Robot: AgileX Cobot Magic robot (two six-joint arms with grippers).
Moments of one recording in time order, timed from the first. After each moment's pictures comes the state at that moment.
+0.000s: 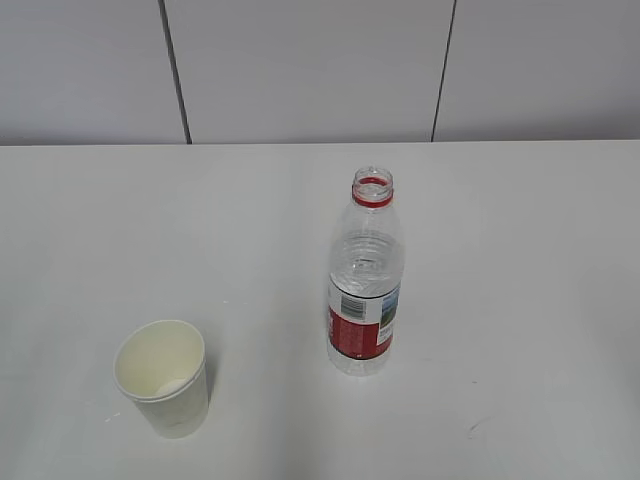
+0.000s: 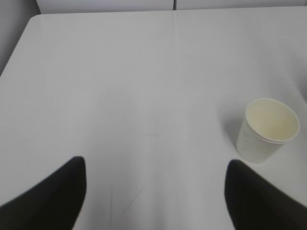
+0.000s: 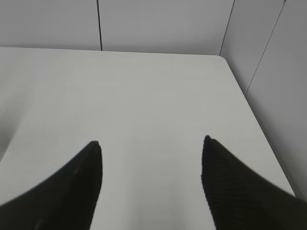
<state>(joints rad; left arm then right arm) 0.06 0.00 -0.53 -0.05 1.10 0.03 -0.03 0.04 -0.49 -0.15 0.85 -0.01</state>
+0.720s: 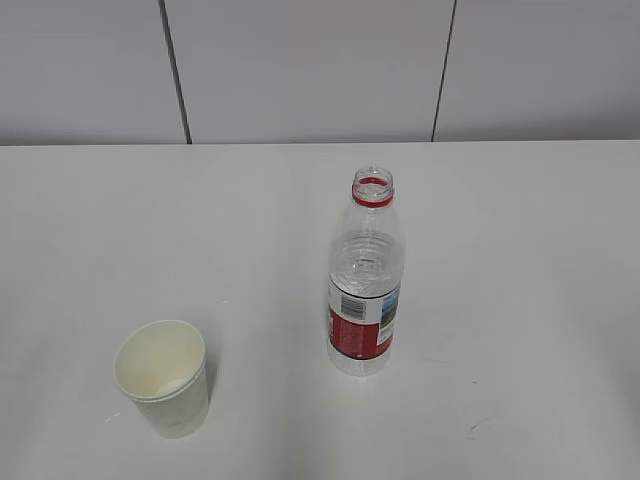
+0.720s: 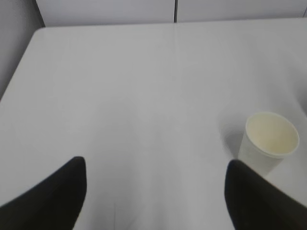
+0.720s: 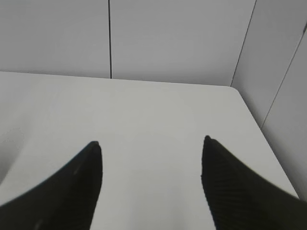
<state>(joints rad) 0.06 0.00 -0.54 -0.05 1.09 0.03 -0.03 0.09 -0.32 -0.14 0.52 -0.01</state>
